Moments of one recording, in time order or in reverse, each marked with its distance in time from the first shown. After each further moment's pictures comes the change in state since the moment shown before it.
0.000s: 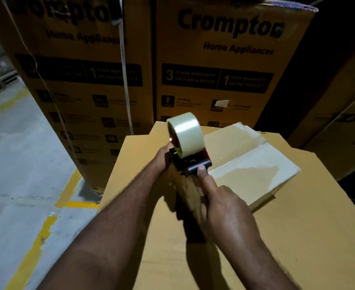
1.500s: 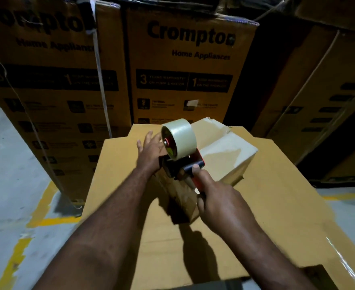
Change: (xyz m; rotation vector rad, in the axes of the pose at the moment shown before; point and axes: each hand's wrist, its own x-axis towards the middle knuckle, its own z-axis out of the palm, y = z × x) left_hand -0.054 0.010 0.019 0.767 0.094 0.434; right_hand -0.059 -0.002 -0.022 0.009 0.063 0.091
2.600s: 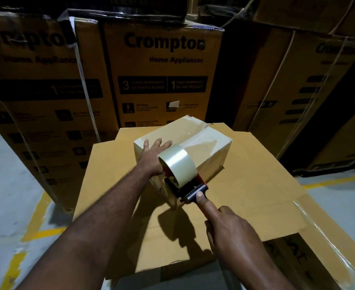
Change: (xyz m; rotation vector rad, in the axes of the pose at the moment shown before) left_hand 0.002 0.005 0.038 0.559 -0.408 0.241; right_hand -0.106 0.052 -0.003 -0.027 -0.034 -0.008
